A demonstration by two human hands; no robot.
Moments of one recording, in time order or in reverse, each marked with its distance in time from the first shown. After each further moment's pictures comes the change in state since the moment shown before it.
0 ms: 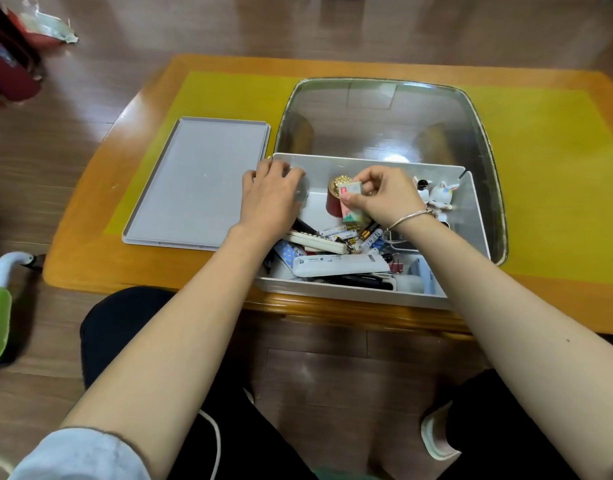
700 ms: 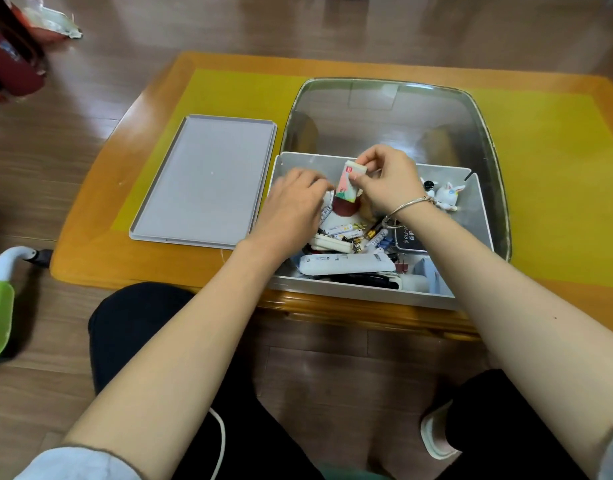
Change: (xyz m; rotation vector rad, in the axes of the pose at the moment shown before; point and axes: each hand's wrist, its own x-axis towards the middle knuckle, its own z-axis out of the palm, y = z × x) left_hand -0.023 0.016 -0.014 -0.213 0.098 0.249; right_hand 0.022 -0.007 0.005 -0.072 0.155 -0.117
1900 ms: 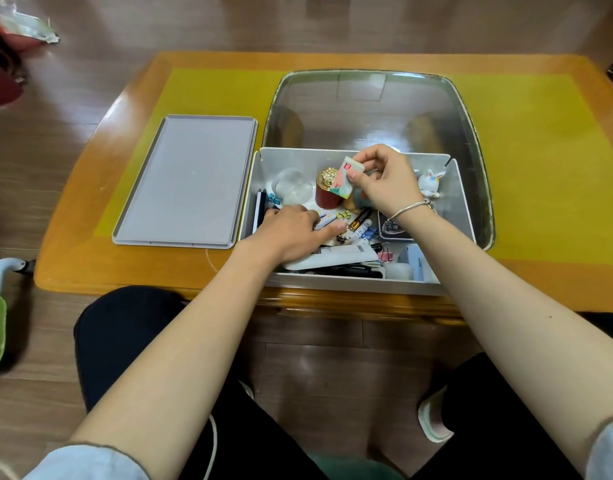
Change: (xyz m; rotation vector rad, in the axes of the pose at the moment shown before) left_hand 0.000 0.012 0.029 -0.025 -0.599 -0.193; right_hand -0.021 0.019 -0.017 0.247 0.018 0.057
